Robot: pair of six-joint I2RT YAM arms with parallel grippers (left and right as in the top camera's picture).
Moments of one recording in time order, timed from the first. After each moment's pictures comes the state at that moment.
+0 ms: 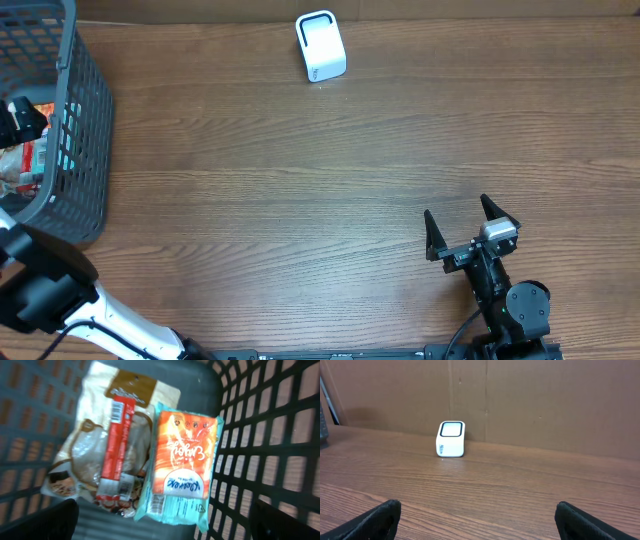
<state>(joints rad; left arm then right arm) 0.72 2.06 2.11 -1.21 0.25 0.37 0.20 0.01 0.02 -0.03 -0.06 -0.01</state>
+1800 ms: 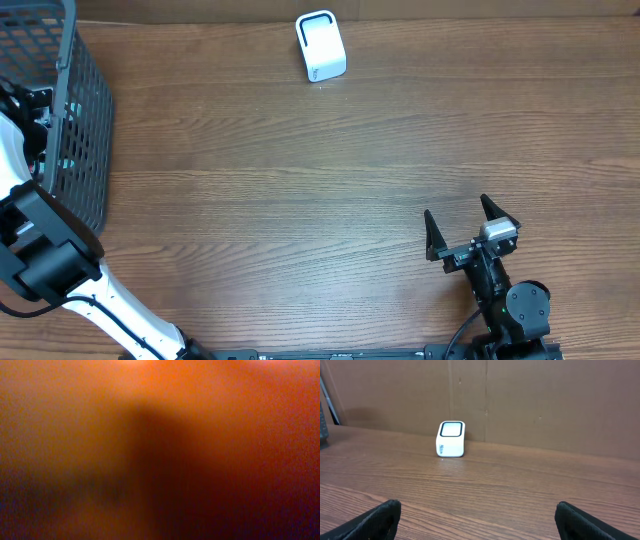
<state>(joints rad) 0.62 2.19 1.89 -0.97 0.11 0.39 0.20 0.01 0.02 -0.03 -0.06 -0.01</state>
